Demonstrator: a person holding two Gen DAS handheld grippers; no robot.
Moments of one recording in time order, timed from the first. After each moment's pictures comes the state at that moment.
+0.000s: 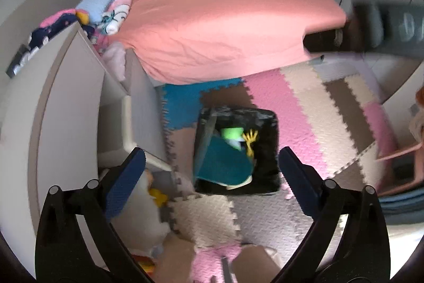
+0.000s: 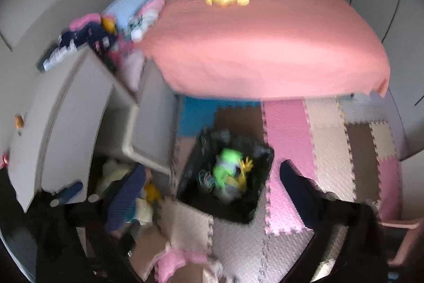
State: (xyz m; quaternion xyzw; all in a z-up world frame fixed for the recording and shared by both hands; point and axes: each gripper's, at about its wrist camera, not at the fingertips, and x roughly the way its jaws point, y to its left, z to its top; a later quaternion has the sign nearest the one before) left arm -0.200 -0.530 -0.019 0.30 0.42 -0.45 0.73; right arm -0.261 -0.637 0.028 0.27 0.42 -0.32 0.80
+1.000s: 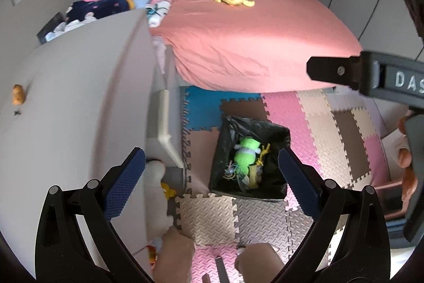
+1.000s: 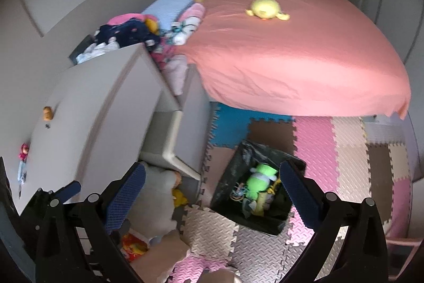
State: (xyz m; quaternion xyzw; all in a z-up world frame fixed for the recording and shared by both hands) left arm -0.128 -0.437 0.041 0.22 0.42 -0.41 0.78; right arm -0.185 -0.564 0.070 0.25 0.42 -0.25 0.84
